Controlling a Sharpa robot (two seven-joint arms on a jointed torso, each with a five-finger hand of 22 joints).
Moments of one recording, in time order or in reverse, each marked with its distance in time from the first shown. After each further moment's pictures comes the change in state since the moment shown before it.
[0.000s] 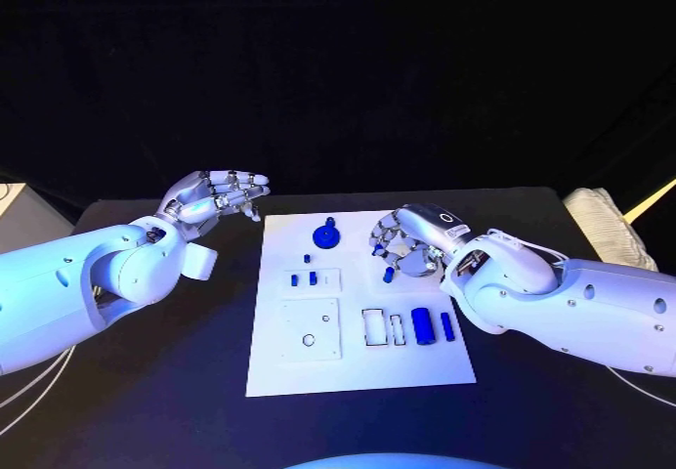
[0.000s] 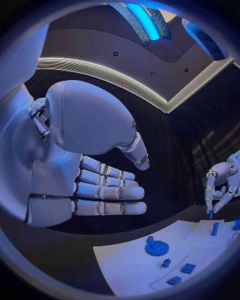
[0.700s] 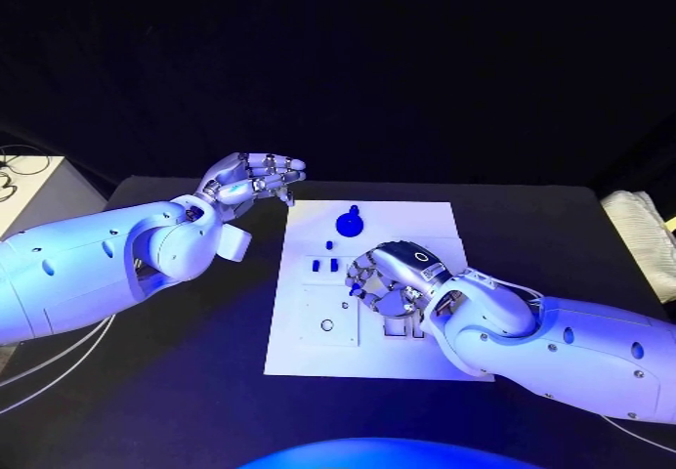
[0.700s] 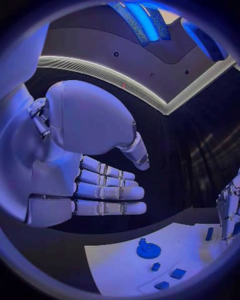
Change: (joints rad) left arm 0.000 0.011 0.000 0.029 0.000 -0.009 0.000; left_hand 0.000 0.000 0.000 0.000 0.000 0.000 0.000 0.000 0.000 0.000 0.000 0.000 0.000 0.000 0.000 0.000 -0.001 0.000 0.000 0.000 -0.004 -0.001; right arm -0.110 0.132 -0.018 0.012 -0.031 0.036 0.005; right_hand 0.000 0.000 0.004 -0.004 0.006 0.001 0.004 0.003 0.003 0.000 0.000 -0.009 0.001 0.000 0.000 0.000 -0.002 0.000 0.000 0.000 0.000 0.000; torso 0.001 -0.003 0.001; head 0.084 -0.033
